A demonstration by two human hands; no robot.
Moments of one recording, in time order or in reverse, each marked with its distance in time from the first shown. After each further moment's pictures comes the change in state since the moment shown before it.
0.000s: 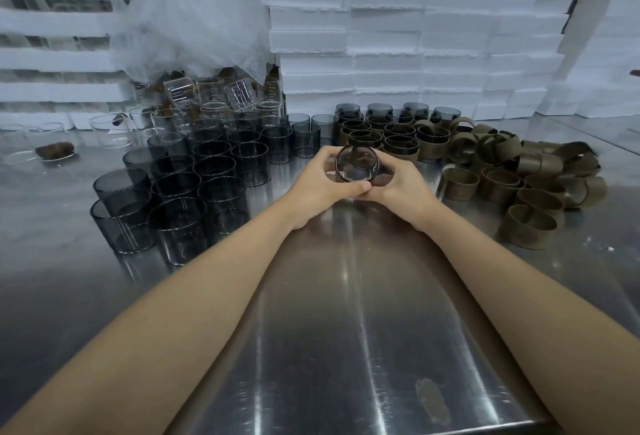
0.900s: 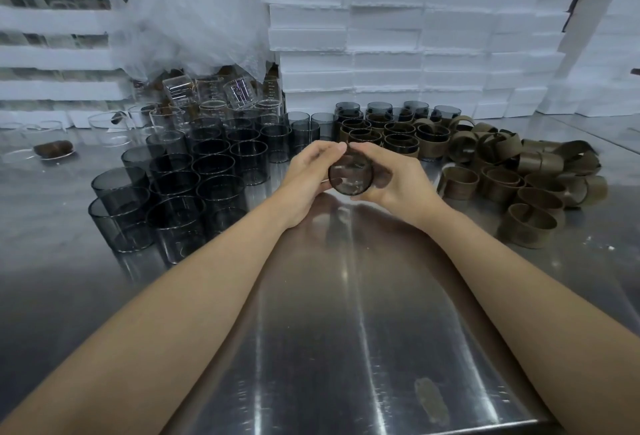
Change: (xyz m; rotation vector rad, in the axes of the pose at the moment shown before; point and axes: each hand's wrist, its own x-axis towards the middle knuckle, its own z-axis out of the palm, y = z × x) left_hand -0.001 0.010 -0.003 -0.341 0.068 -0.050; right_hand -0.001 -0.002 -0.004 -0.202 -0.030 -0.277
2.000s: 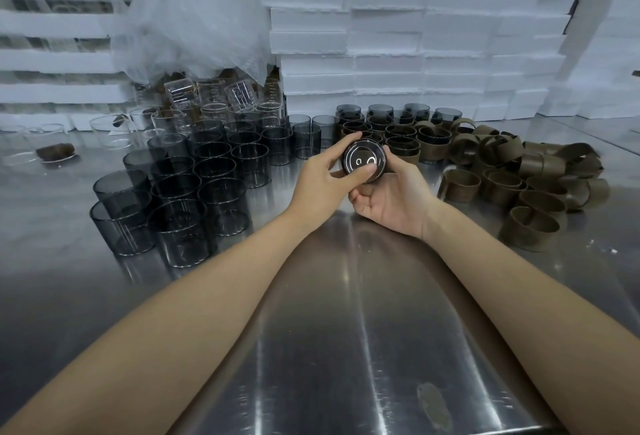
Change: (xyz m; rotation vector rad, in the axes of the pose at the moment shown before) left_hand -0.007 -0.003 0.014 0.396 0.017 0.287; right_hand 0.007 -0.017 0.008 1.309 -0.067 0.834
